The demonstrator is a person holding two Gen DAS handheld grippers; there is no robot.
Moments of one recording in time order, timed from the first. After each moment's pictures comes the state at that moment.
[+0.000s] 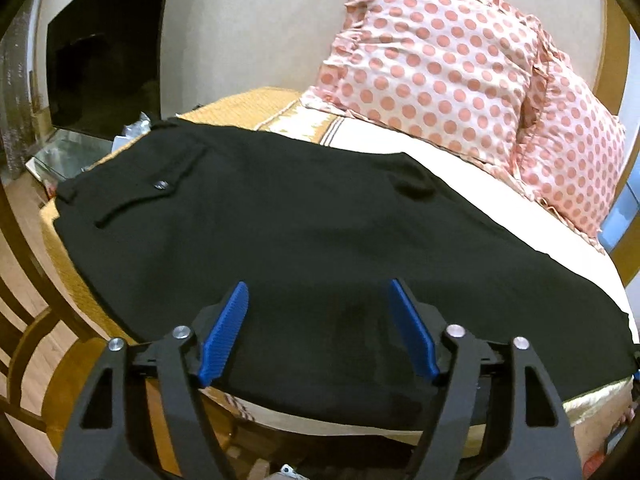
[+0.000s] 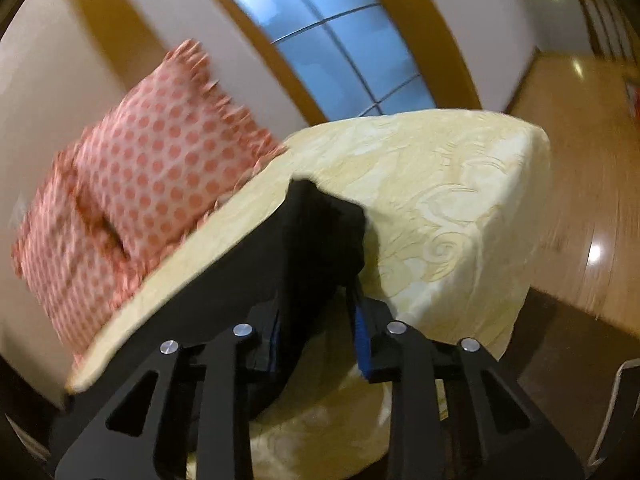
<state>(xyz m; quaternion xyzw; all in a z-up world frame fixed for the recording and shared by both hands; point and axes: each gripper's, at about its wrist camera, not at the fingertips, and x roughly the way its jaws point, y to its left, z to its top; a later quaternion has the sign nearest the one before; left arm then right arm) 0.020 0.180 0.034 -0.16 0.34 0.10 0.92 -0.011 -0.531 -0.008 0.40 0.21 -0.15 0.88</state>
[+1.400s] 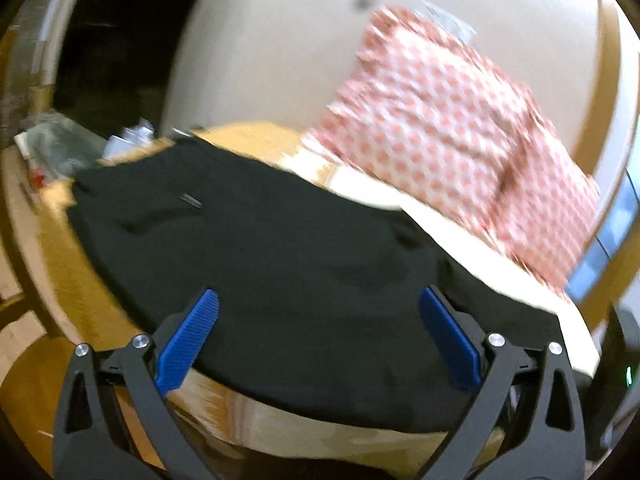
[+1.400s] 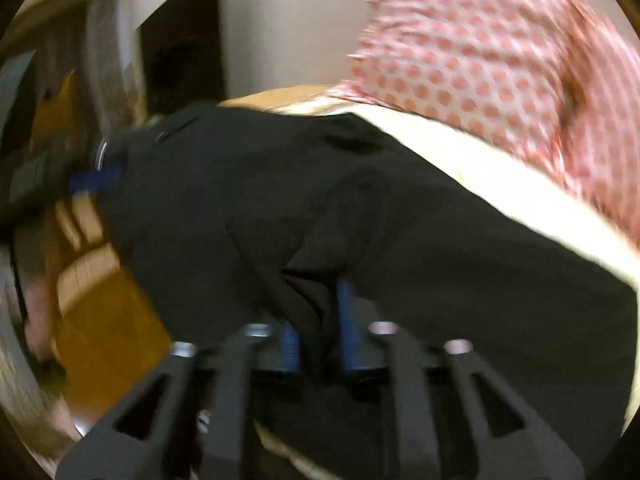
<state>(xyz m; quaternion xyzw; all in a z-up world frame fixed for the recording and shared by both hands) -0.021 0.224 0.039 -0.24 0.23 0.10 0.94 0.041 -0.030 0.062 -0.11 0.31 0.39 0.86</state>
